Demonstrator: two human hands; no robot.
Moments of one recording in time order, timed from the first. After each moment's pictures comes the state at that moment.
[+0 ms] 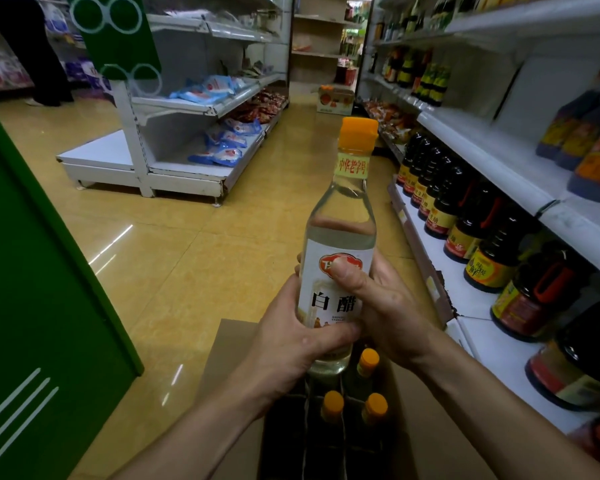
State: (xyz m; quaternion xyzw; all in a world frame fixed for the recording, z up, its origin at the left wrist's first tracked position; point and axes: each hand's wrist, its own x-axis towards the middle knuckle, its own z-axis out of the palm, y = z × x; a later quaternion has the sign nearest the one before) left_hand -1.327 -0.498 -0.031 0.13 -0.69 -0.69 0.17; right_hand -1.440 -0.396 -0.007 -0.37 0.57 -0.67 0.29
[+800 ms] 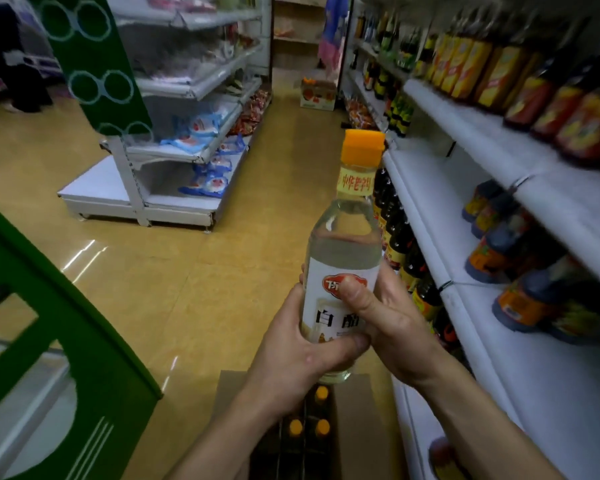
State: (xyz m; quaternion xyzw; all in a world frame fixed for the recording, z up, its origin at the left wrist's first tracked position) left_hand -1.322 -0.459 0.283 0.14 -0.67 -0.72 0.14; right_hand -1.430 -0.352 0.305 -0.33 0.59 -0.68 0.27
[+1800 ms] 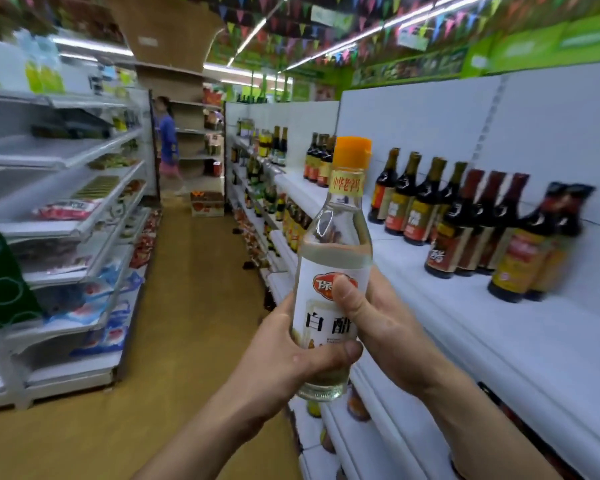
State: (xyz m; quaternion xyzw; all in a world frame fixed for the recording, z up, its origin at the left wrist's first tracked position) left_hand -1.324 -0.382 0.779 -0.10 -0.68 -0.72 0.03; right_hand -1.370 -0.234 0.814 -0.32 0.68 -0.66 0.06
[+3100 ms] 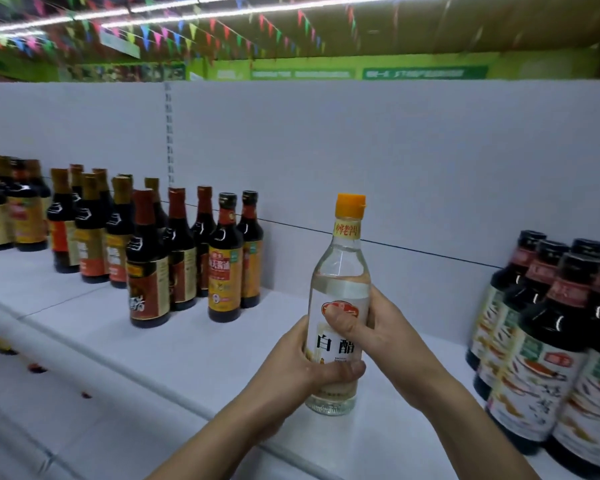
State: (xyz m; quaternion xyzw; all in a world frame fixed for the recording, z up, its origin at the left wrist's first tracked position) left_hand -1.462 -0.034 0.790 -0.39 -0.62 -0.63 -0.26; right_hand -1.374 0.096 0.829 0.05 0.79 -0.57 -0.24
